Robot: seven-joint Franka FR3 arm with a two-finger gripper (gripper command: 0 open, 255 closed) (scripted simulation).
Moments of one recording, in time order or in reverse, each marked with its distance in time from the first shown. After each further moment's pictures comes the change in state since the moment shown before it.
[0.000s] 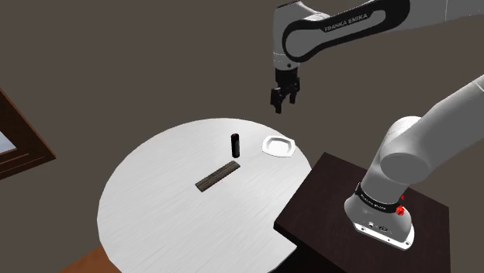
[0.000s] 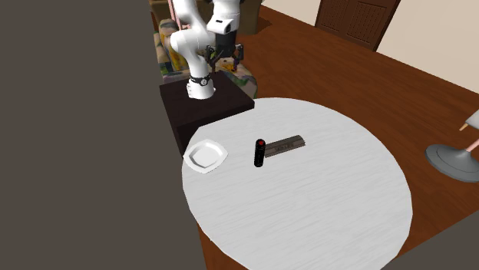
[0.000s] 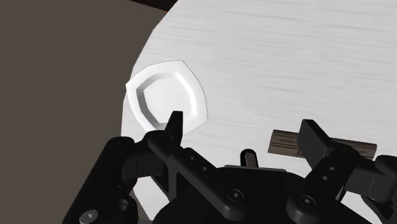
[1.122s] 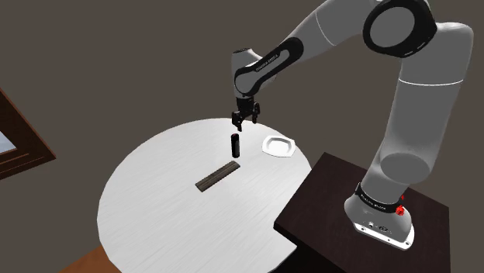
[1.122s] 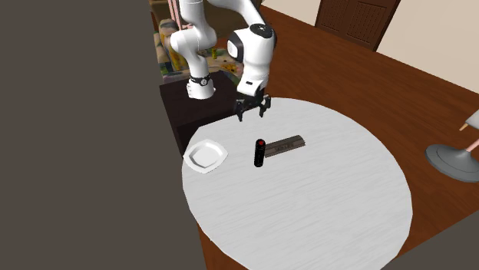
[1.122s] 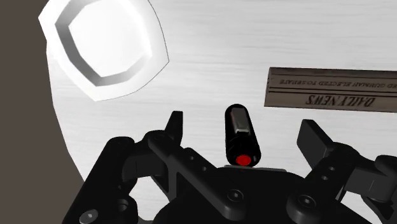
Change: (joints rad) arm 0.013 0.647 0.020 0.330 0.041 0.323 0.104
